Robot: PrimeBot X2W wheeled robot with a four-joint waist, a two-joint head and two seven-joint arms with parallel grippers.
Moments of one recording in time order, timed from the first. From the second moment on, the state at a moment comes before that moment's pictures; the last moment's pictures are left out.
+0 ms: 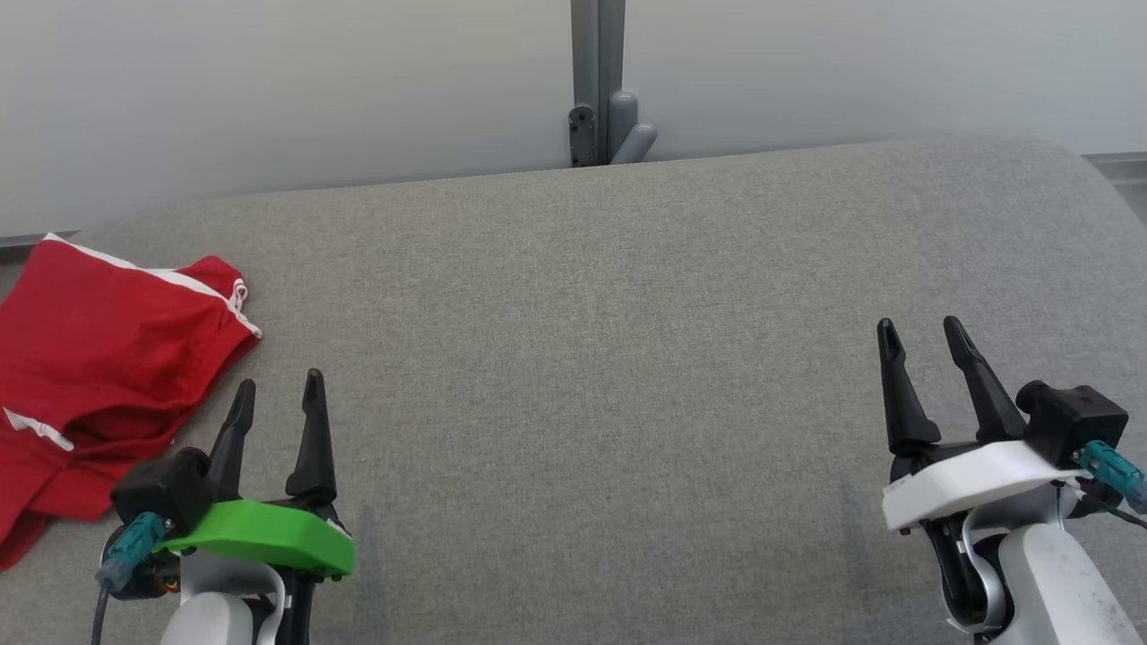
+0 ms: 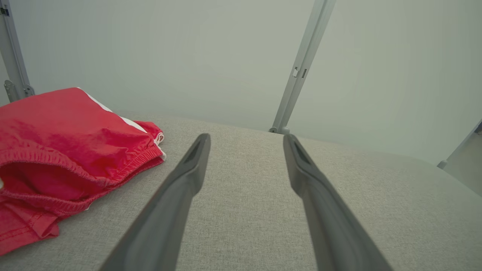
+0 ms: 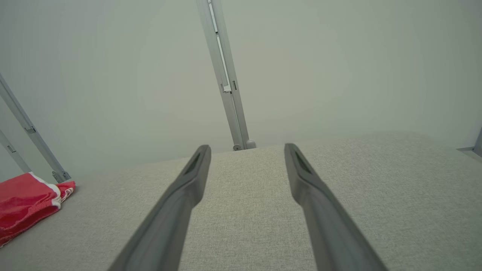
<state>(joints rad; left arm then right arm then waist) -0.13 0.12 -0.08 0.23 -0.43 -0.08 -0.17 -0.15 -0.13 0.05 0.16 0.34 0.13 -0.20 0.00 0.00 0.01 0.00</state>
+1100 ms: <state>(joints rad) -0.15 0.14 -0.13 0.26 -0.26 -0.03 -0.18 -0.14 -0.13 0.03 0.22 0.16 0.13 -0.22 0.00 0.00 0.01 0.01</state>
